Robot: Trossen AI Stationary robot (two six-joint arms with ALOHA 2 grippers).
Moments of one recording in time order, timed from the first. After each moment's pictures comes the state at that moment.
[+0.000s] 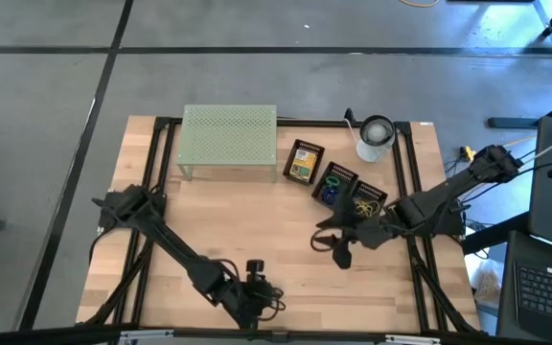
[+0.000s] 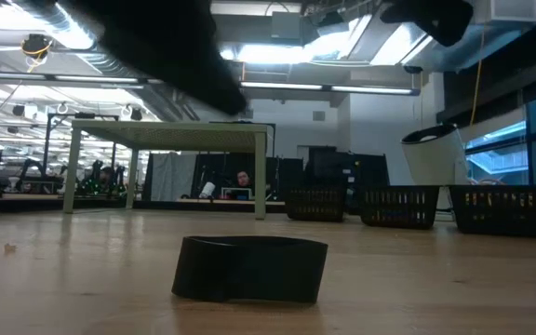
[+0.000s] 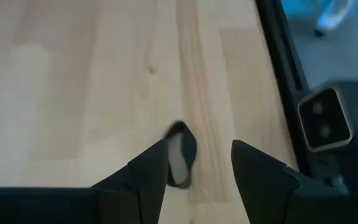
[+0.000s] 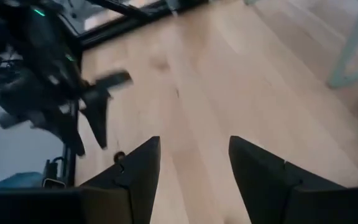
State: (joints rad) left arm -0.67 1.98 1.36 -0.28 -0.43 -0.49; right arm 0.53 1.26 0.96 -0.35 0.45 0.68
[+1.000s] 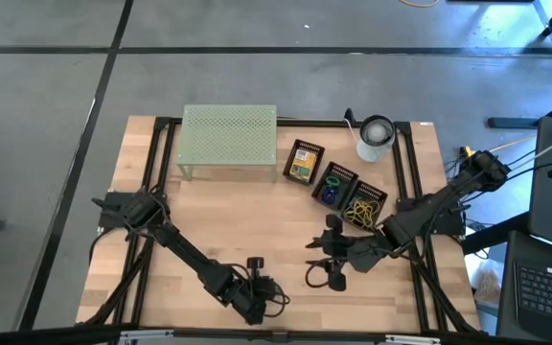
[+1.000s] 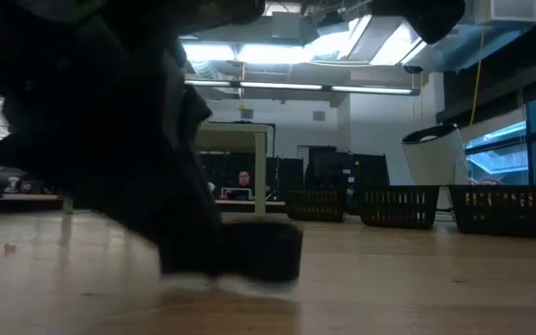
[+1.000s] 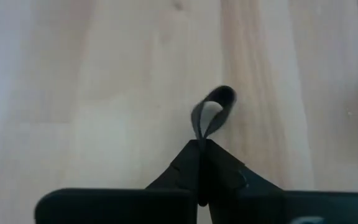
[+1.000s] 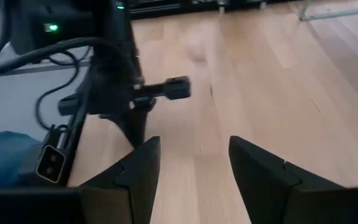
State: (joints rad) left arm -0.65 2.11 1.36 -0.28 -0.44 -0.55; right arm 0.62 1.44 0.96 -0.14 0.46 0.46
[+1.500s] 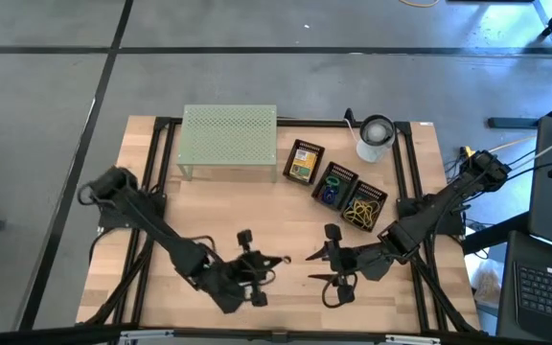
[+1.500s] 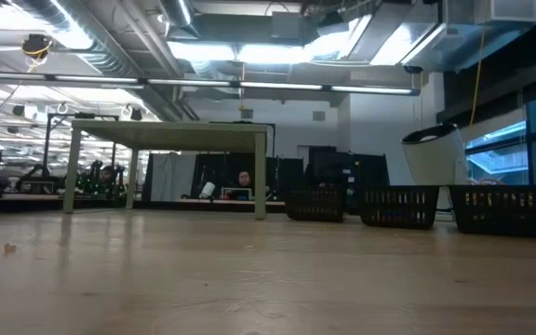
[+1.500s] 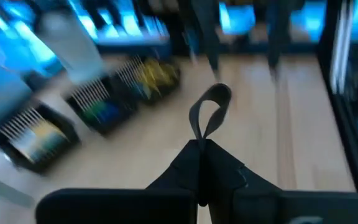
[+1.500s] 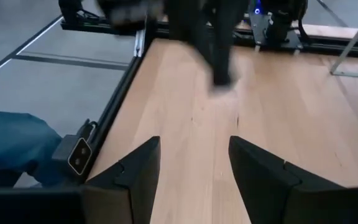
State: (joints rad) left arm -0.66 1.78 1.36 -0.27 -0.89 -0.44; right arm 0.69 1.44 0.96 -0.02 0.45 0.24
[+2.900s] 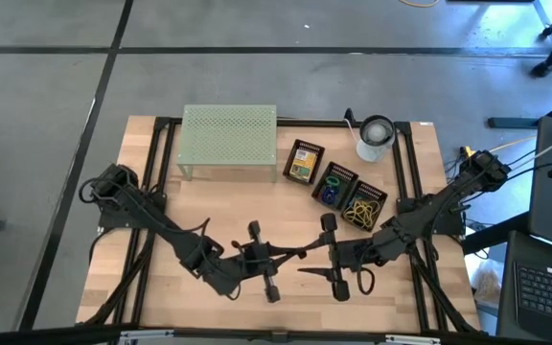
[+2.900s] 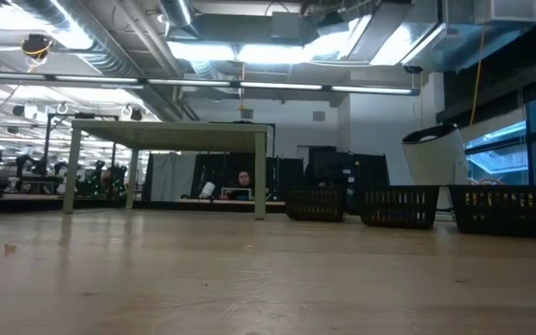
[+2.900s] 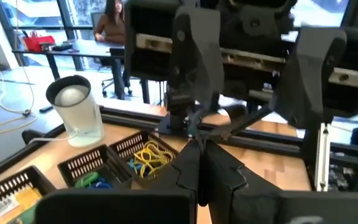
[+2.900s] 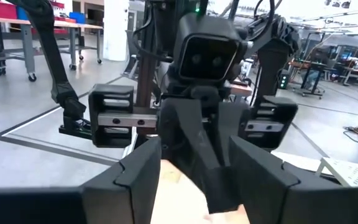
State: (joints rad) left arm -0.61 1.76 1.36 0.20 -0.94 -0.18; right arm 0.64 1.44 0.96 0.49 0.45 -0.13
